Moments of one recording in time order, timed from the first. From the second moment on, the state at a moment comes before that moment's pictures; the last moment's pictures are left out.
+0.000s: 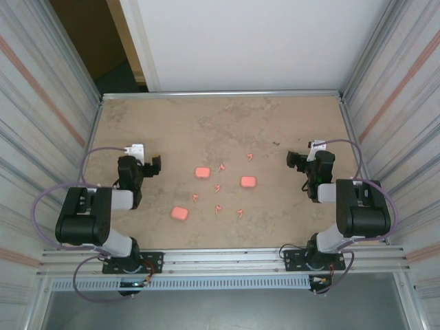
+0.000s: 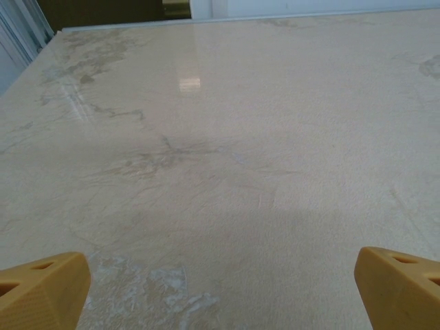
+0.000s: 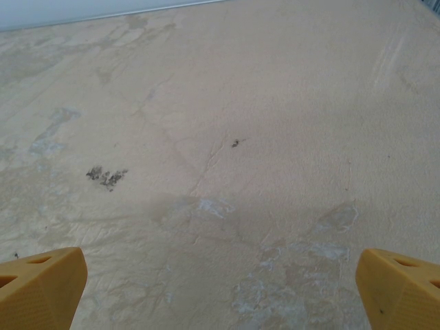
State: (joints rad) left arm -0.03 1.47 0.35 0.74 -0.08 0.04; right arm -0.05 1.52 0.40 0.69 -0.03 0.10
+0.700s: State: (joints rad) left arm -0.03 0.94 0.42 0.24 0.02 -0.23; right arm 0.10 1.22 0.64 0.15 -0.32 -0.01
